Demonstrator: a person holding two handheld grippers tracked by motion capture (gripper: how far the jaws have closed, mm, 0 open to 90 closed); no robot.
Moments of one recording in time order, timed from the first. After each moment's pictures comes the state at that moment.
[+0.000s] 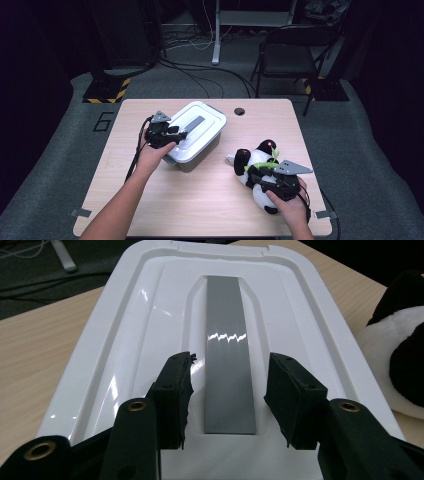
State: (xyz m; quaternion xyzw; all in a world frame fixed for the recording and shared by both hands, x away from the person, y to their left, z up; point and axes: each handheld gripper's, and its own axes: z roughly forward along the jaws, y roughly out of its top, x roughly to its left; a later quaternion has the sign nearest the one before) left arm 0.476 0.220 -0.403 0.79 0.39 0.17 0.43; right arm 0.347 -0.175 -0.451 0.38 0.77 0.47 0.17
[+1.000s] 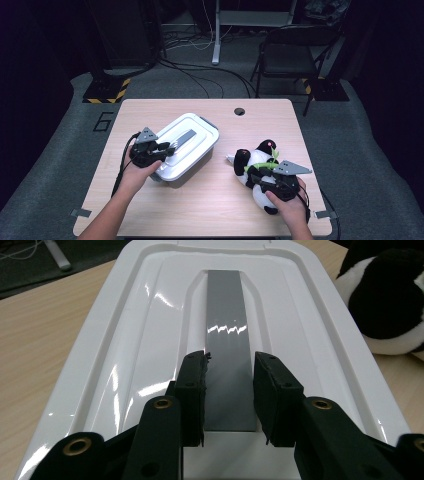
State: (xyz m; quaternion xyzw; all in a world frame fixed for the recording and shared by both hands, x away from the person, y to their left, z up) left arm 0.414 0.255 -0.404 0.81 0.37 0.17 0.43; right arm 0.347 -0.174 -0.452 0.38 0.78 0.47 0.17
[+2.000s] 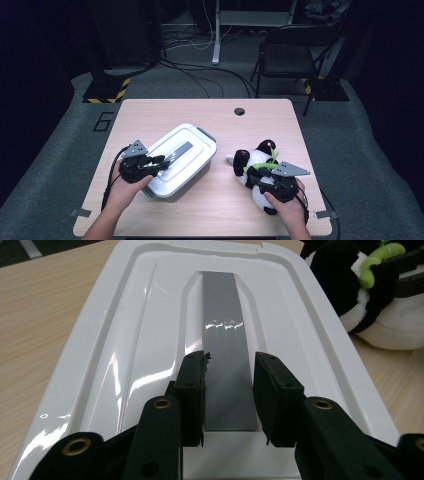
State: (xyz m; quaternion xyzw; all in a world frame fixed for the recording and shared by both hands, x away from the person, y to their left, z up) left arm 0.376 0.272 -0.405 0.80 0.37 0.13 0.45; right arm 0.343 -0.169 -0.454 0.38 0.78 0.47 0.18
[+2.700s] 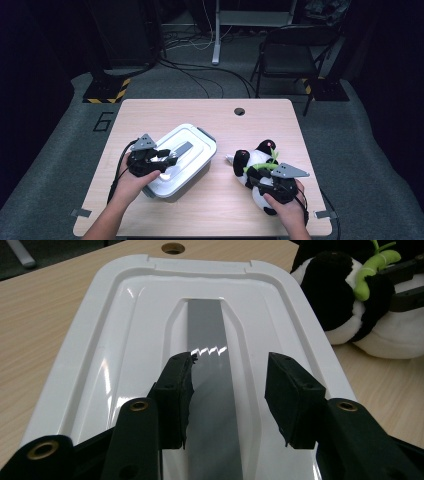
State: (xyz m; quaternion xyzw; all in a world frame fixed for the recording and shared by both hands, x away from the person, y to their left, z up) left arm 0.390 0.248 -0.394 0.82 0.34 0.13 0.43; right arm 0.341 -0.168 -0.455 0.38 0.78 0.46 0.19
